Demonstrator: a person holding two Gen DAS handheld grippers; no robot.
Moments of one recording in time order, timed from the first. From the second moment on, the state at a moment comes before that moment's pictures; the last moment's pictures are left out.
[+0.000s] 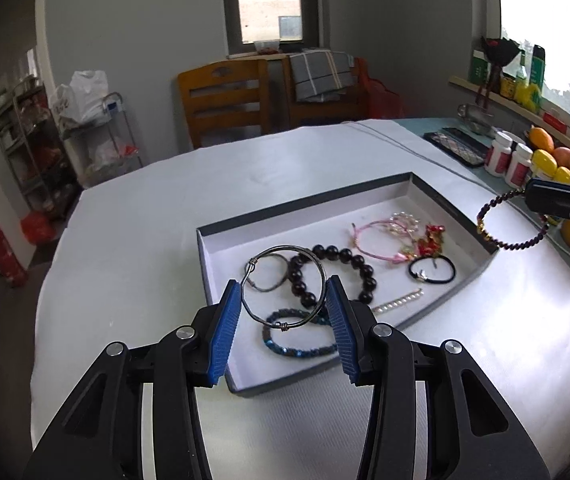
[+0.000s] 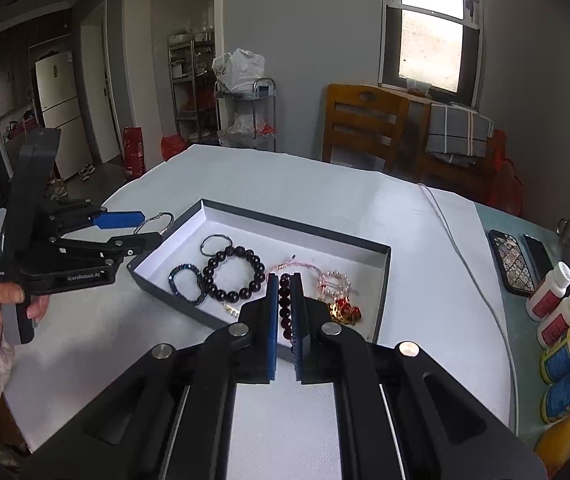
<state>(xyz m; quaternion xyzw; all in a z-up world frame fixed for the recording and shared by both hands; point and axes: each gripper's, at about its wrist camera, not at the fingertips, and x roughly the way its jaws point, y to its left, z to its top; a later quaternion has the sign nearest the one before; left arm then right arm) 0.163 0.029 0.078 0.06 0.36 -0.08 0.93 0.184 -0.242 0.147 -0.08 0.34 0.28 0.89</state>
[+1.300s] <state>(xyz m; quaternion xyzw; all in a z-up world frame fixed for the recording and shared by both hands) 0.247 0.030 0.015 0.06 0.43 -0.03 0.90 0.317 -0.171 0.046 -0.02 0.45 0.23 0.86</state>
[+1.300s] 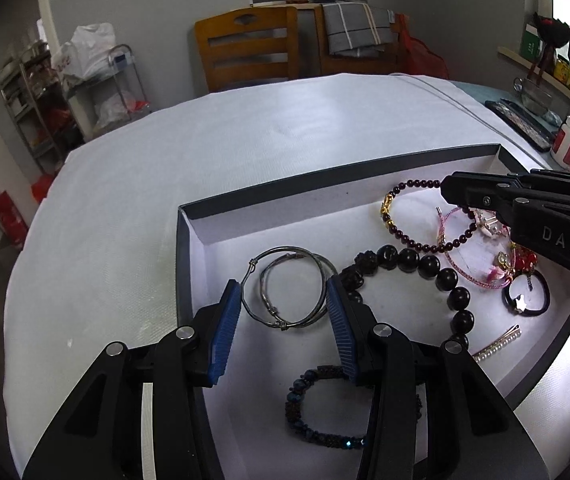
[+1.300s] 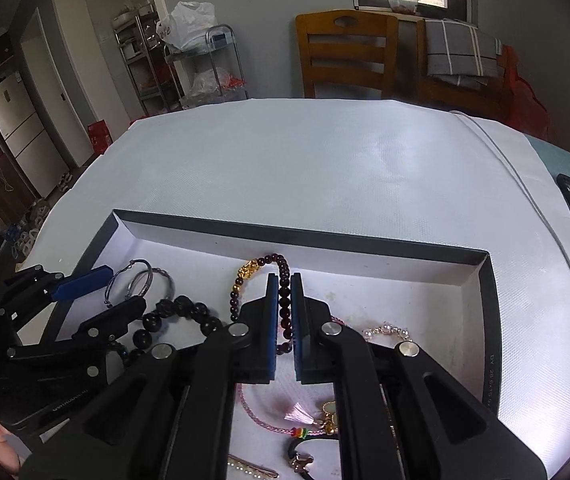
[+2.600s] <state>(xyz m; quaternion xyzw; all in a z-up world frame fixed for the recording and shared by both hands) 0.128 0.027 0.069 0.03 0.37 -0.04 0.93 0.181 -0.263 0.117 -0.02 0.36 0.19 0.91</state>
